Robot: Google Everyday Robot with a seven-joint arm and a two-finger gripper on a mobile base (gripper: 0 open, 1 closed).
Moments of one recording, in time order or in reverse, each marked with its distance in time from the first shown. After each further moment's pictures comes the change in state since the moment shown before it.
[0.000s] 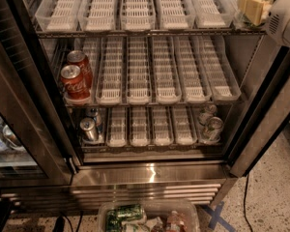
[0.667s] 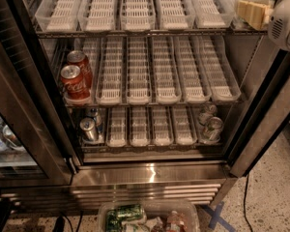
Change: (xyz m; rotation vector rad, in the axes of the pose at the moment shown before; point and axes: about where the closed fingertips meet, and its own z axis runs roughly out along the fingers) arm -0.001 0.006 -0.016 -0.027 0.005 -0.004
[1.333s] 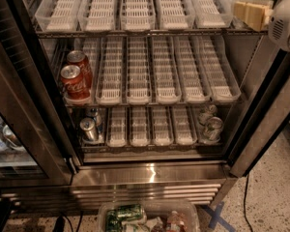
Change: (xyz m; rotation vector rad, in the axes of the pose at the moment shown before) arm -0.004 0.005 -0.008 -0.022 -0.002 -0.020
